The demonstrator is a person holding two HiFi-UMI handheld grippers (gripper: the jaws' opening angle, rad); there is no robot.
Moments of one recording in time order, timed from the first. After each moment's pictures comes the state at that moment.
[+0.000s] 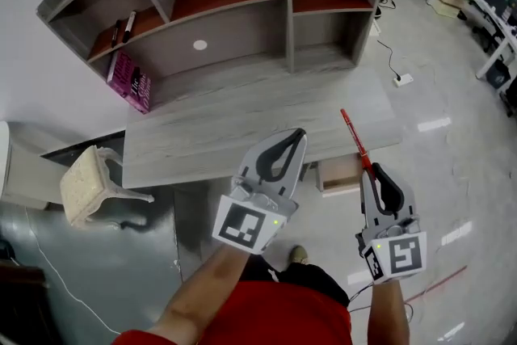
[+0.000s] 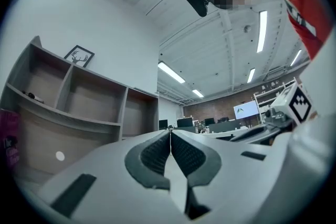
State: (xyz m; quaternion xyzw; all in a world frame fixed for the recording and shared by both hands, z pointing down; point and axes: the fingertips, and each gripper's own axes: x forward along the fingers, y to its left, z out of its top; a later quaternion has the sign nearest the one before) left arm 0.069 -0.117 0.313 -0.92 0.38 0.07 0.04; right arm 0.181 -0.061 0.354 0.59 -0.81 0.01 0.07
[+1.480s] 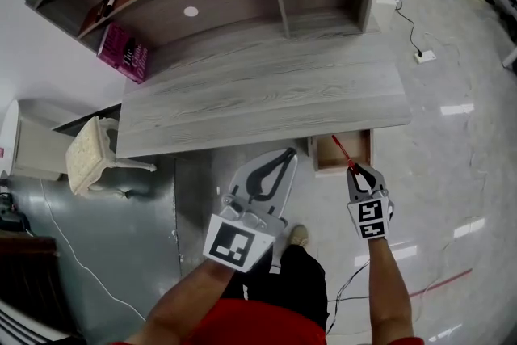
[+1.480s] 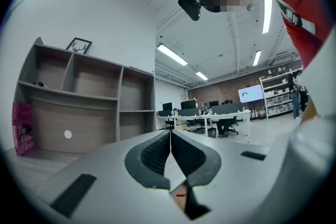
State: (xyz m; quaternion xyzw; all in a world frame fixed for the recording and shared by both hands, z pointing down) left arm 0.114 -0.070 0.406 -0.91 0.42 -0.02 0.00; right arm 0.246 -0.070 0.665 0.49 -0.82 0.09 0.27
